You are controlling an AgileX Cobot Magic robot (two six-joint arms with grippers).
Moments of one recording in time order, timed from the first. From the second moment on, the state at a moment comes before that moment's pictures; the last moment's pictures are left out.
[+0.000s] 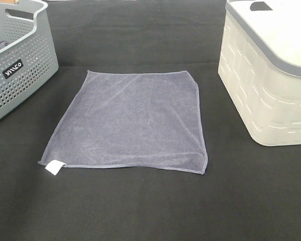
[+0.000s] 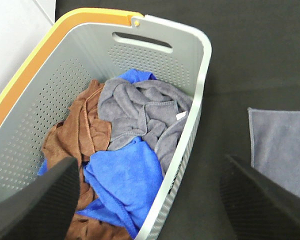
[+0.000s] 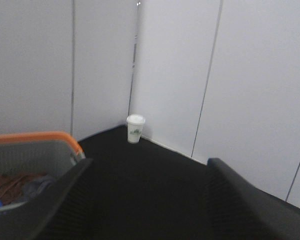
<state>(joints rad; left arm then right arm) -0.19 1.65 -1.69 0.35 0.89 -0.21 0.34 1.44 -1.37 1.48 0.22 -1.65</state>
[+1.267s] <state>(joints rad) 0.11 1.70 -1.88 -0.02 1.21 0.00 0.16 1.82 -2.09 -0.06 1.22 0.03</state>
